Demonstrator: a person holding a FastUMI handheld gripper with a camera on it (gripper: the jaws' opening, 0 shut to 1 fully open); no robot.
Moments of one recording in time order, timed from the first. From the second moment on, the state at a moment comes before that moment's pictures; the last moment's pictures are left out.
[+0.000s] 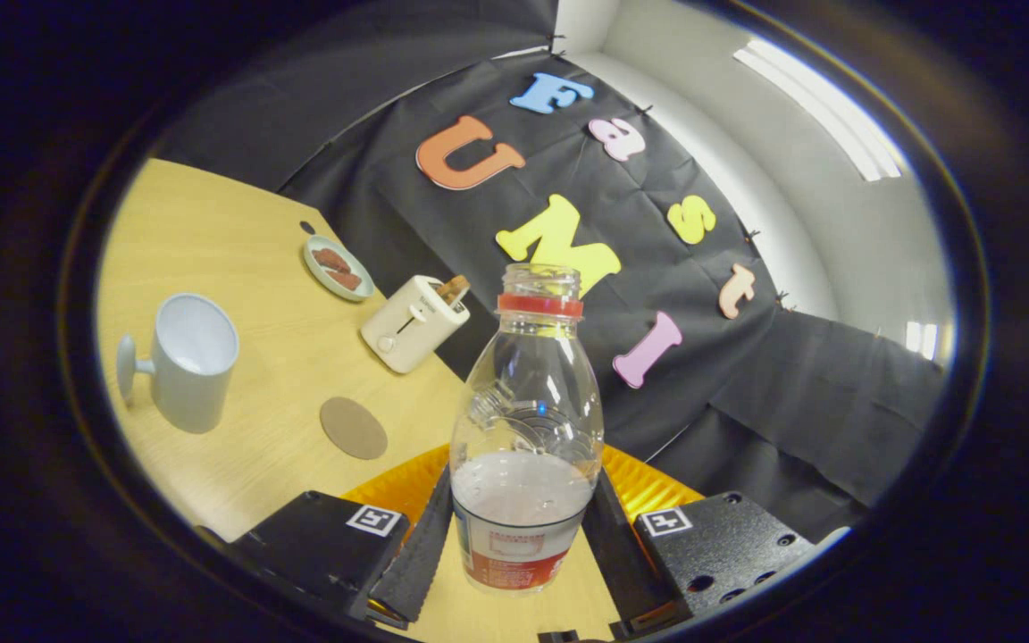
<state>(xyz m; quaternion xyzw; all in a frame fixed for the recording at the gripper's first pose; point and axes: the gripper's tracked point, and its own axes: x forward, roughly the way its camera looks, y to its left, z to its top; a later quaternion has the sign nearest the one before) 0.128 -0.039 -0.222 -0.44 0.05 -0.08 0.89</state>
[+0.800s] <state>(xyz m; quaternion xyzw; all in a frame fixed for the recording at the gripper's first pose) 0.156 0.002 -0.223 -0.66 0.05 -0.04 0.75</state>
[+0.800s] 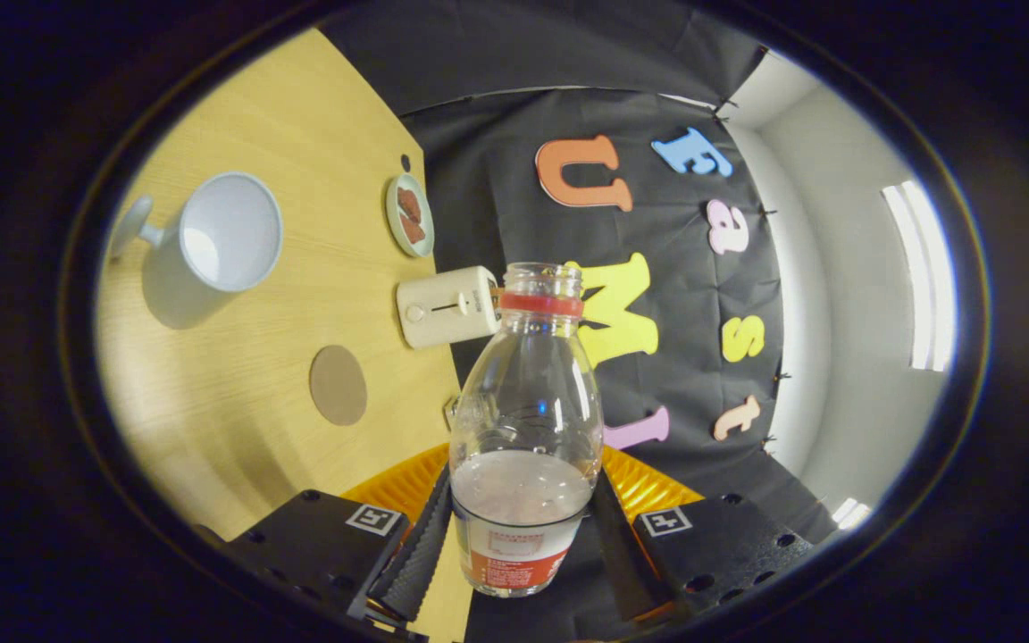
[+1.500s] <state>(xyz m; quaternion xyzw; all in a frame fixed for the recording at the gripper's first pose) 0.149 0.021 -0.226 -0.76 0.04 -0.03 0.65</state>
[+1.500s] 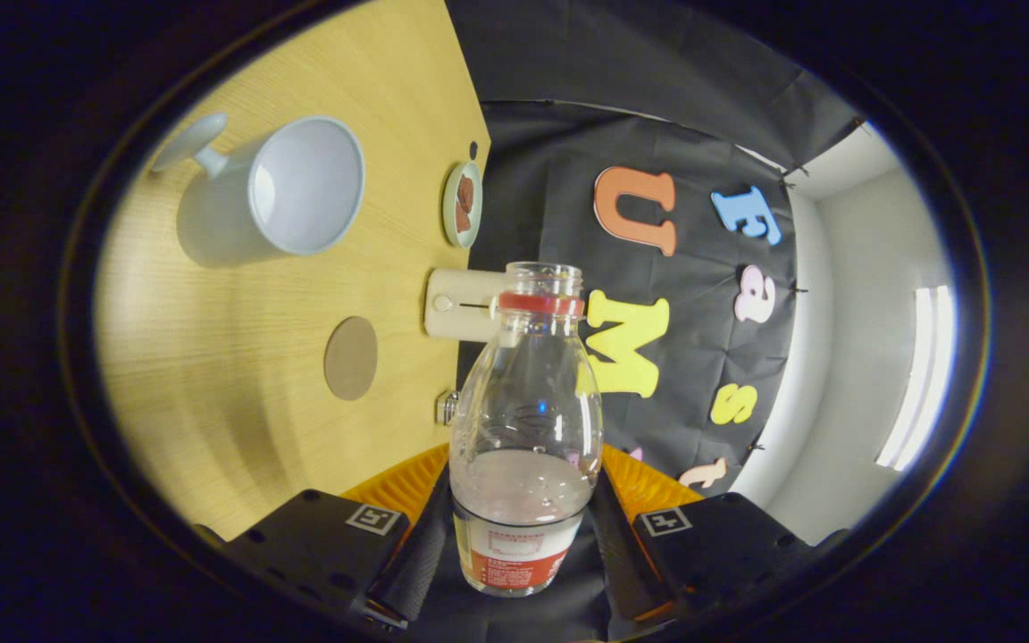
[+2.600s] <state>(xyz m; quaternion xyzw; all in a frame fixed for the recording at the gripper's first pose) 0.149 0.032 -0.230 -0.80 0.05 -0.03 0.60</state>
